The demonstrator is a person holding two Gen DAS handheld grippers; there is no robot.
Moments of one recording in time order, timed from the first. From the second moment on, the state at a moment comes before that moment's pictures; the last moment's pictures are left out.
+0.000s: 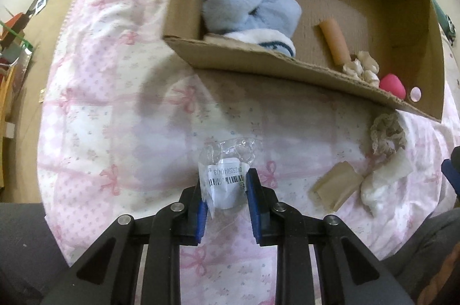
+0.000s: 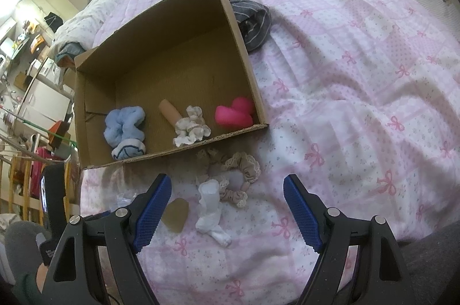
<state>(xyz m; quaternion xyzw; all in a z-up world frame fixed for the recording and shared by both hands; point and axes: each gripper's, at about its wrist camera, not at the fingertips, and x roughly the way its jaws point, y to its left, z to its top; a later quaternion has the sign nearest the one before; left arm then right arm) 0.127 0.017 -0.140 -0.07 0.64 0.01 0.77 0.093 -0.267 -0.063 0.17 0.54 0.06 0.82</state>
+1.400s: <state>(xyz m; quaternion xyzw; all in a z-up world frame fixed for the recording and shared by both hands) 0.101 0.024 -0.067 -0.05 0.57 0.00 0.82 0.094 -0.268 -0.070 0.19 0.55 0.06 0.81</state>
